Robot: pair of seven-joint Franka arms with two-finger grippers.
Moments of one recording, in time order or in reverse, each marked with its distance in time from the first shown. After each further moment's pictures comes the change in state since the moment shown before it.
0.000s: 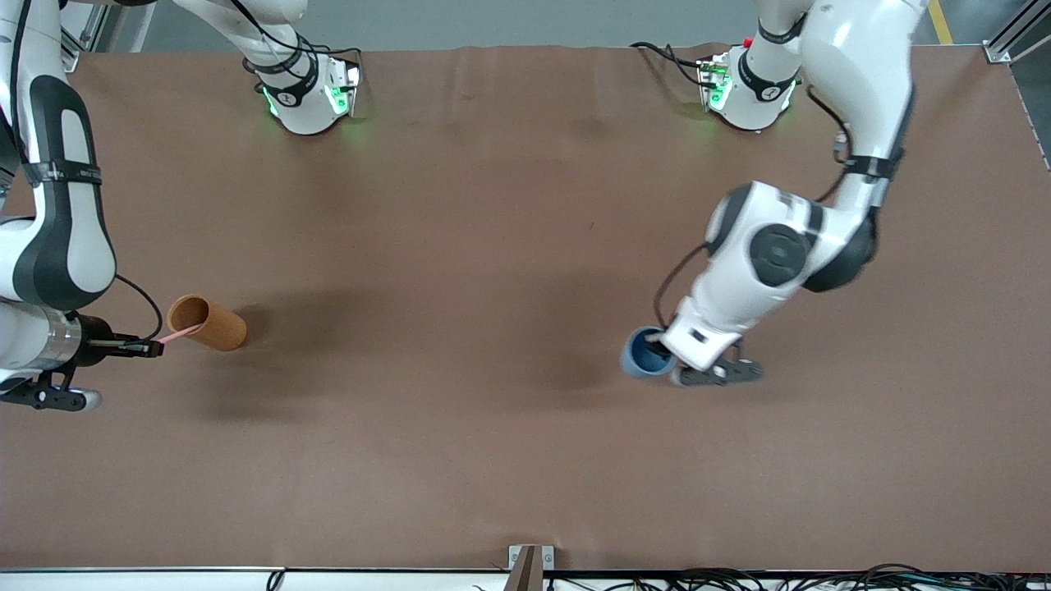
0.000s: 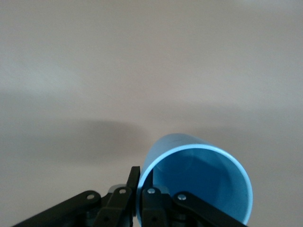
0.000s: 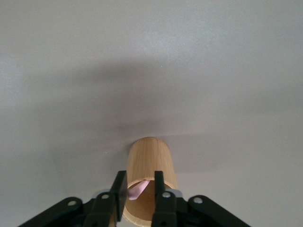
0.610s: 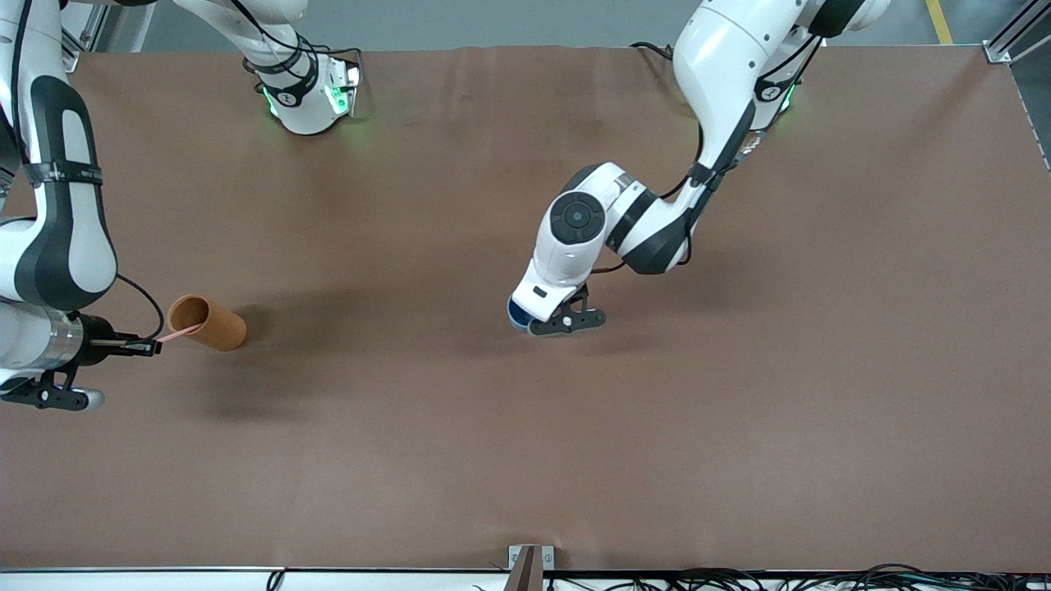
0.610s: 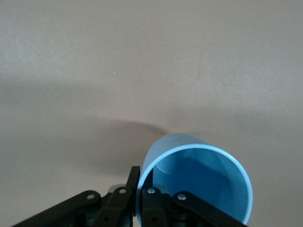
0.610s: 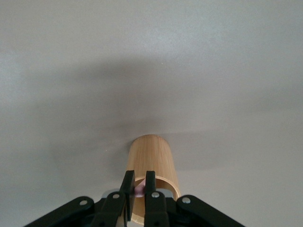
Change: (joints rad) left arm -0.262 0.200 0.014 0.127 0.058 0.023 -0.312; right arm 0.001 0.001 0.001 -0.001 0.000 -0.010 0.001
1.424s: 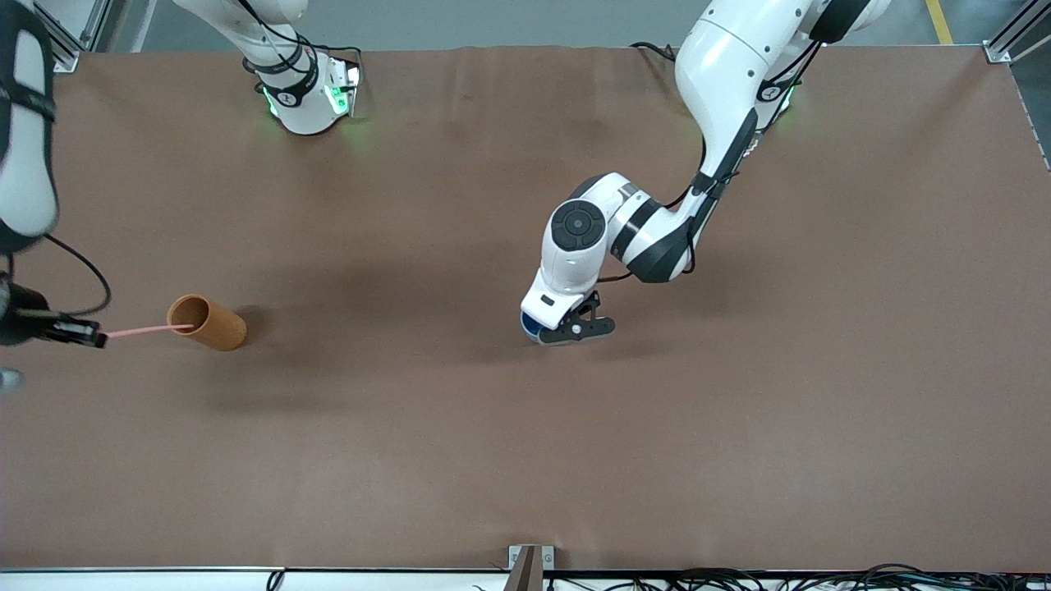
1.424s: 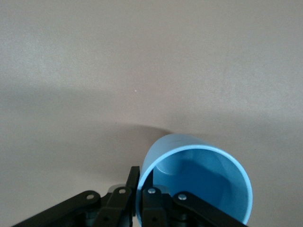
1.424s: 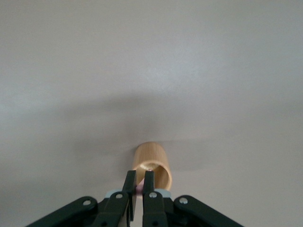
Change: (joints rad) left arm 0.015 0.006 0.005 -0.018 0.063 0.015 -0.022; right arm 0.006 -0.209 0.009 0.052 -0.004 -0.075 -0.001
